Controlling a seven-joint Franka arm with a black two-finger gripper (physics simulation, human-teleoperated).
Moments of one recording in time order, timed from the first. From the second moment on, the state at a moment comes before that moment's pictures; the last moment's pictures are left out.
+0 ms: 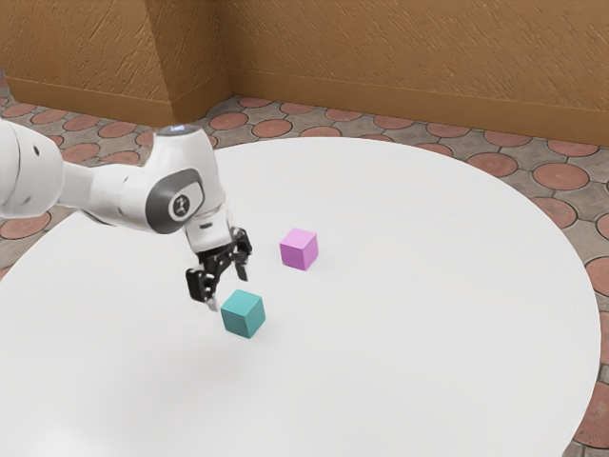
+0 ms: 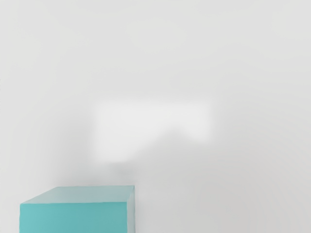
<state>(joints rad) 0.13 0.16 -0.17 -2.10 -0.07 2.26 1.58</state>
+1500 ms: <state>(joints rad) 0.17 0.34 -0.15 -1.79 -0.08 2.24 1.83</state>
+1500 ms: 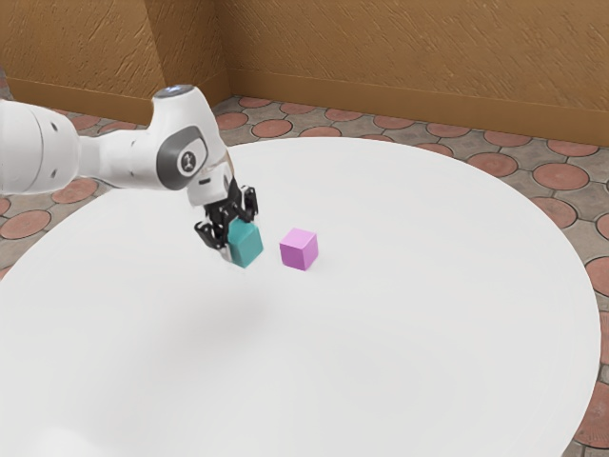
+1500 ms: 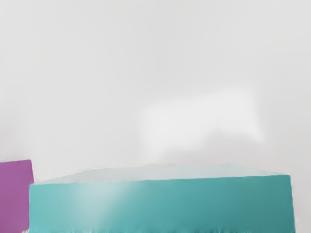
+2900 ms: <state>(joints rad) 0.11 0.96 -0.12 -0.90 -0.21 2.02 1.83</state>
